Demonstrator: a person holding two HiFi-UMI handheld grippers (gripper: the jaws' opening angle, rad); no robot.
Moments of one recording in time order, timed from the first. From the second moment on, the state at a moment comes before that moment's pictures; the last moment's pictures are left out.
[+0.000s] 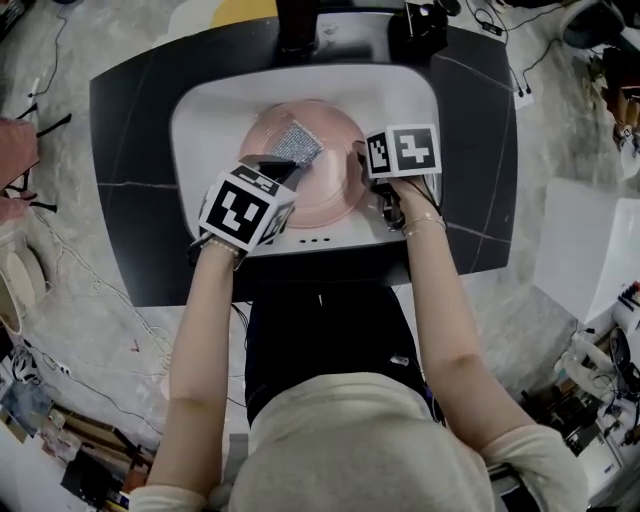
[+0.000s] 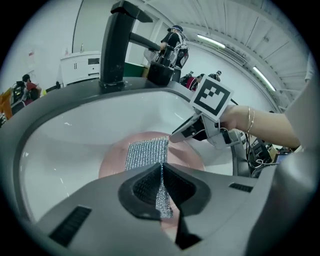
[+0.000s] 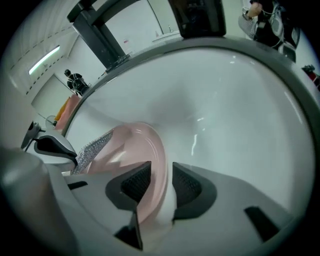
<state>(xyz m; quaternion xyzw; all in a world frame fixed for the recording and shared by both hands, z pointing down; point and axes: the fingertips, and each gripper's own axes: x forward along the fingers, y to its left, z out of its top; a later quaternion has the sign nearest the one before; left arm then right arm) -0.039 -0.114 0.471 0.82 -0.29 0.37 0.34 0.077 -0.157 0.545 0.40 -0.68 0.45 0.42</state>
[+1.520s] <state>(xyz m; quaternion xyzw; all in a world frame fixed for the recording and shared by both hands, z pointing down) -0.085 -0.115 0.210 0.85 -0.43 -0.01 0.29 -0.001 -0.128 0.251 0.31 -0.88 0.33 0.13</state>
